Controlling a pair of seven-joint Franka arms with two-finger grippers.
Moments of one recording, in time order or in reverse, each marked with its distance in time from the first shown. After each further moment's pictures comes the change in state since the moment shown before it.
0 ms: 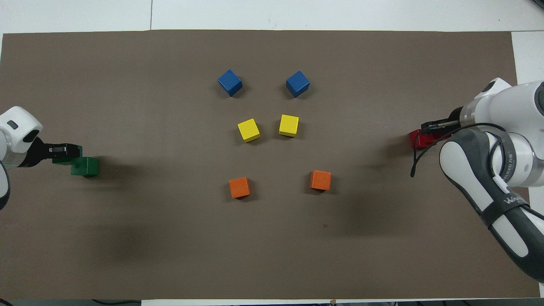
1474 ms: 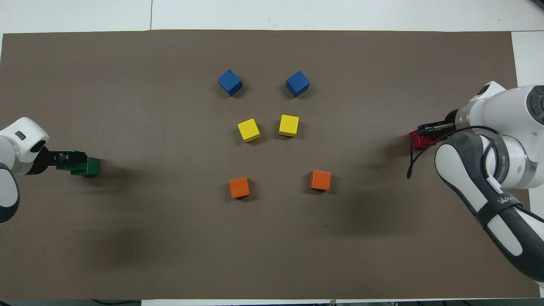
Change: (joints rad) left arm 0.013 -0.013 -0.007 -0.065 -0.006 0.060 0.038; right arm 0.000 0.006 0.005 -0.025 0.001 0.033 0.000
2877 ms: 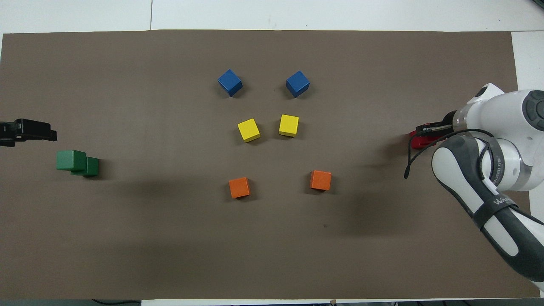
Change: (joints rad) left arm -0.067 -0.071 -0.016 0.425 -0.011 -0.541 -0.166; right arm 0.002 0.001 0.001 -0.022 0.001 0.046 0.000
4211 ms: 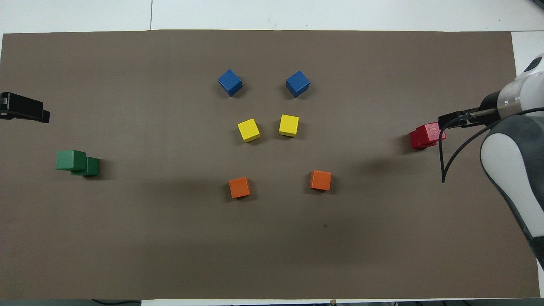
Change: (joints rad) left arm -0.183 0.097 0.082 0.319 0.042 -0.233 -0.013; right arm 0.007 -0.178 0.027 0.233 0.003 -0.456 0.000
